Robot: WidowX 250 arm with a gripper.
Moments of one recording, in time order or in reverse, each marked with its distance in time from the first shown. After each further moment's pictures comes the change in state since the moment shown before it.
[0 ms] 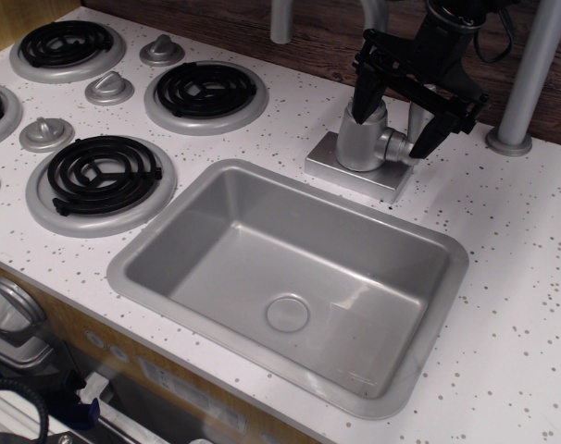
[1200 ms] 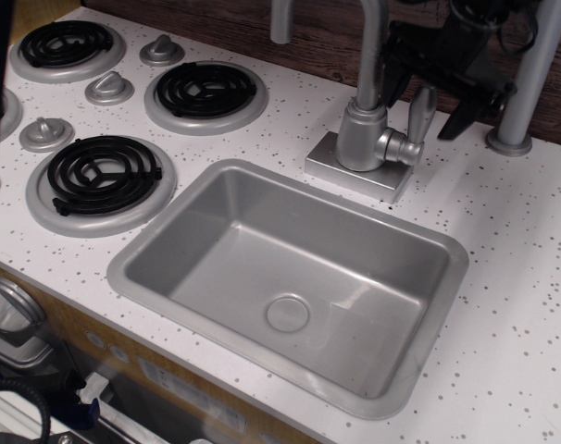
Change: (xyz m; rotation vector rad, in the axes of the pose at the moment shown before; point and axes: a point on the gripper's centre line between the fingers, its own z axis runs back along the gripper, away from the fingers) arm 0.035 -0.008 0.005 0.008 -0.178 0.026
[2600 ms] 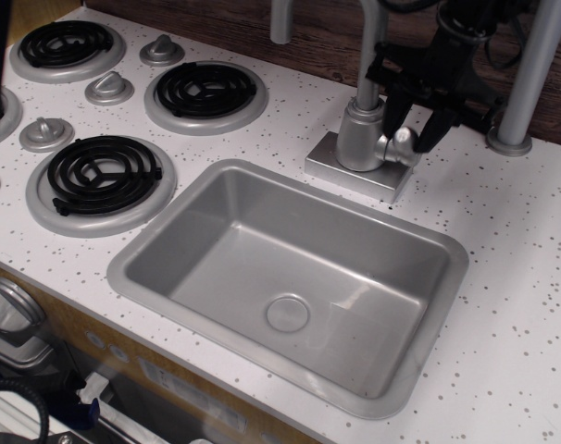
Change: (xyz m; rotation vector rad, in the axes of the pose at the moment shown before) arm -0.034 -0.006 -0.014 -0.050 0.160 0.077
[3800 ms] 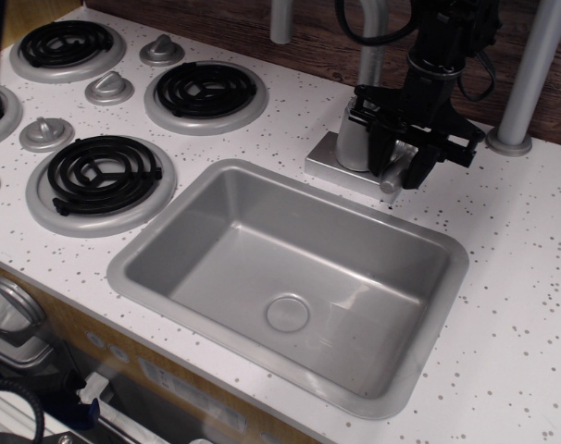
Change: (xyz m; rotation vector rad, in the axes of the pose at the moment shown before) arm -0.006 0.000 -0.019 -0.086 0.016 -0.022
